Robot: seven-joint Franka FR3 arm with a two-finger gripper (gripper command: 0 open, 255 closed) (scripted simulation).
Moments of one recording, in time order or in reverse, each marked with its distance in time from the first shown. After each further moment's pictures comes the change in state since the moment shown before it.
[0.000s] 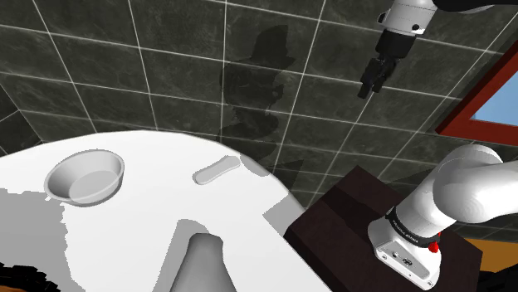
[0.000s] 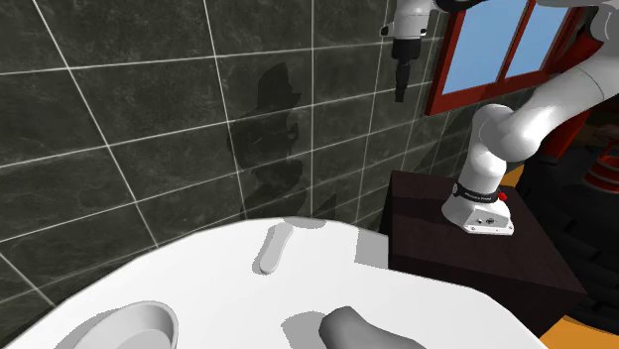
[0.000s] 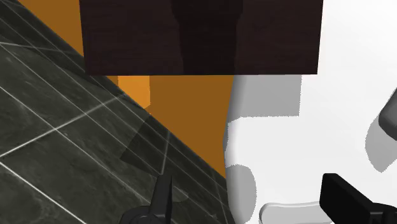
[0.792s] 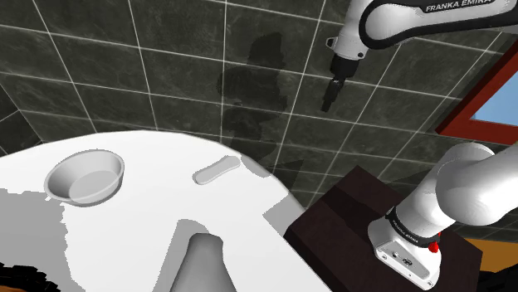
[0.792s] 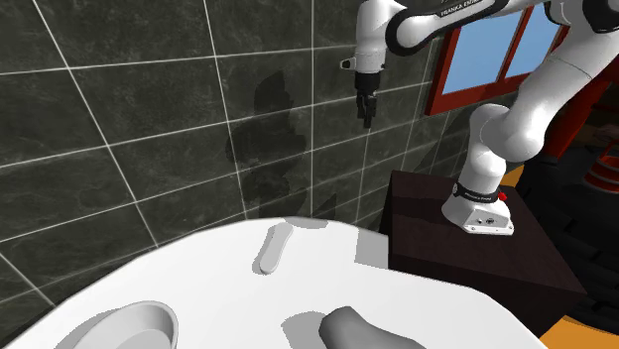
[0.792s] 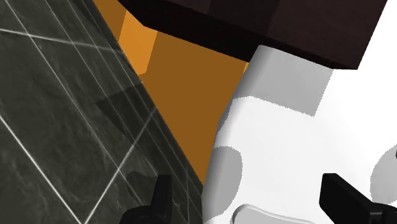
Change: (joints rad) arm 0.099 0.317 -0.059 -0.002 -0.026 0.325 -0.276
